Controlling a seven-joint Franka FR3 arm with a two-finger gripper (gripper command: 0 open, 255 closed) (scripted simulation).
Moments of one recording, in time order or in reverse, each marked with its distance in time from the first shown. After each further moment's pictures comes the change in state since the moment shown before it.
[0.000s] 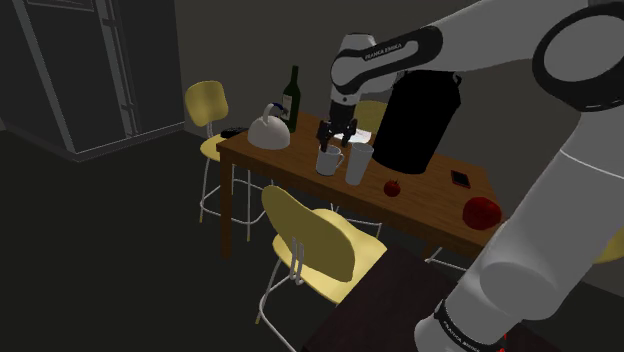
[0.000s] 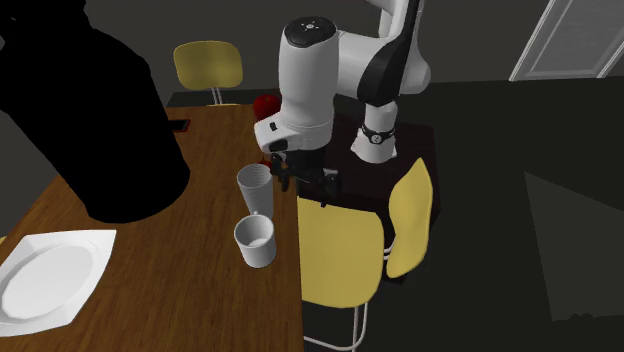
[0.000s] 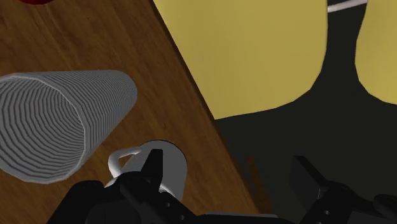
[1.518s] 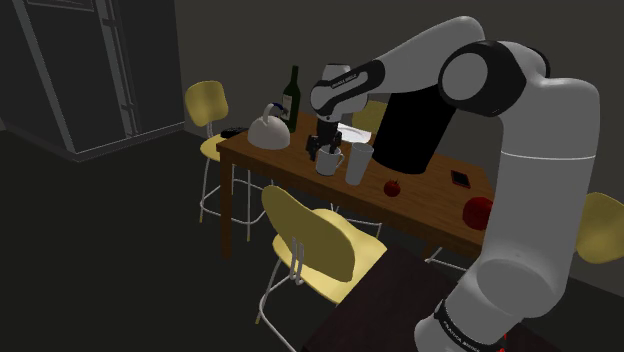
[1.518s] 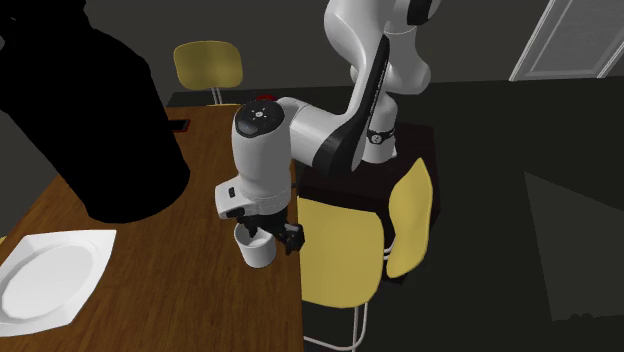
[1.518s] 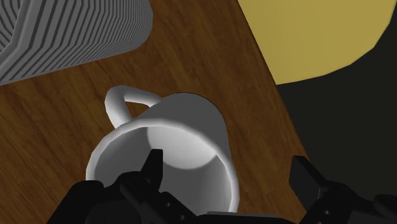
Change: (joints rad) arm -0.050 0.364 -0.019 0.256 0.040 0.098 -0.064
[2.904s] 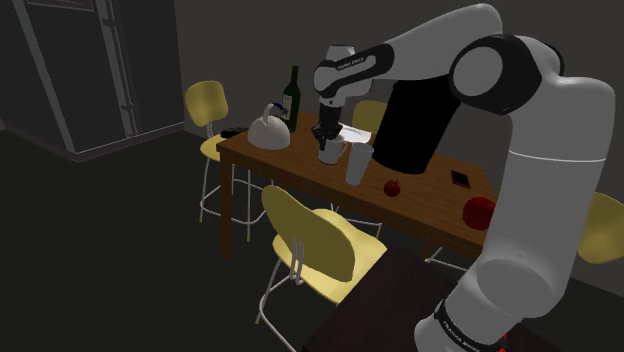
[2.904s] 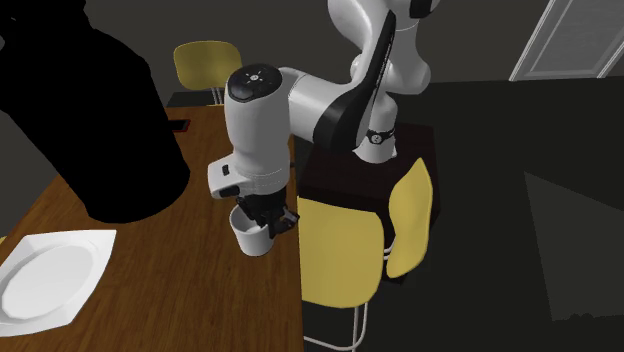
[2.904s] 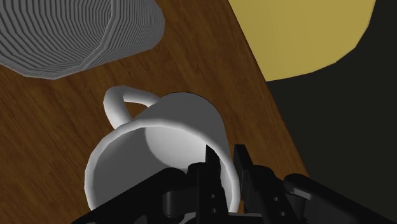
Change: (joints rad) arm 0.004 -0.053 -0.003 0.061 -0.008 -0.114 0.002
